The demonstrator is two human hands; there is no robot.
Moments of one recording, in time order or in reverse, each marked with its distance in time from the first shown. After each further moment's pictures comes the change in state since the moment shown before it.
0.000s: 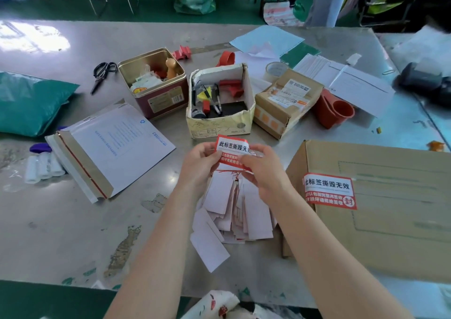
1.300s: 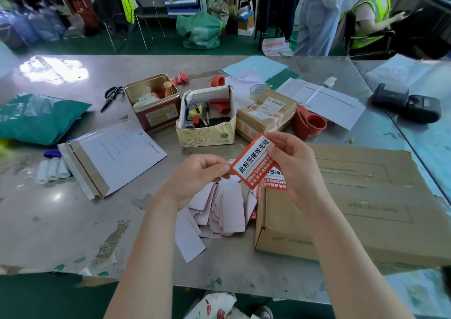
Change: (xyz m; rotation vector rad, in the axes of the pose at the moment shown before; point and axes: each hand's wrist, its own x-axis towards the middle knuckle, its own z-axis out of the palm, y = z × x) left_hand -0.117 0.034 0.041 0.410 -0.360 0.218; right_hand -0.076 -0.031 -0.119 -0.097 -0.039 -0.467
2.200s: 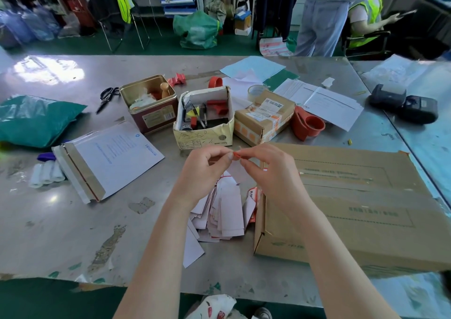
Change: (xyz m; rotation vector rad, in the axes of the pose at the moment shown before) left_hand 0.013 0.007 0.015 0.164 0.271 0.262; right_hand 0.000 0.005 0.019 -0.598 -0.096 -0.513
